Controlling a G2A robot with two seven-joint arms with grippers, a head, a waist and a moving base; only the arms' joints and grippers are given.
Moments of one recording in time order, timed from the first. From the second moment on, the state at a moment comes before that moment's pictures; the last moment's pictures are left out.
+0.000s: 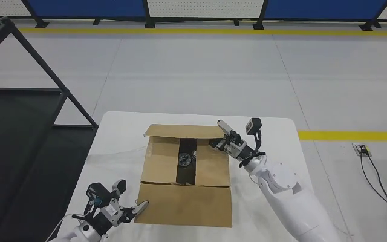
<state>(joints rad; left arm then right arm) 1.62 -1.13 -1.70 -1.85 1.09 -0.64 -0.09 -0.75 -1.22 1.01 -1.29 0.57 -0.20 0.47</state>
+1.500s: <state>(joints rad) 1.63 -1.12 -1.70 -1.83 1.08 -0.62 -0.06 -0.38 -1.42 0.84 -0.82 0.54 -0.22 0.12</state>
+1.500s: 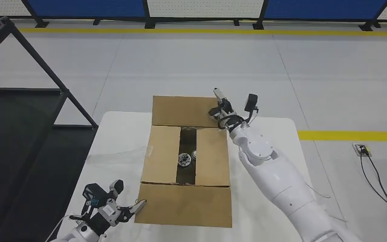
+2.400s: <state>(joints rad) 1.58 -1.12 -1.63 -1.76 1.12 -0.57 -0.08 -0.24 -1.53 0.78 -0.50 0.39 -0.11 0.14</state>
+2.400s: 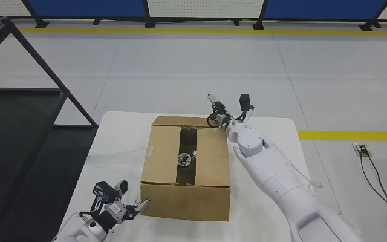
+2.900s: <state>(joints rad) 1.58 -1.11 -1.62 -1.77 1.13 -0.56 -0.06 -0.21 -1.55 0.83 -0.44 0.38 -0.16 0.18</state>
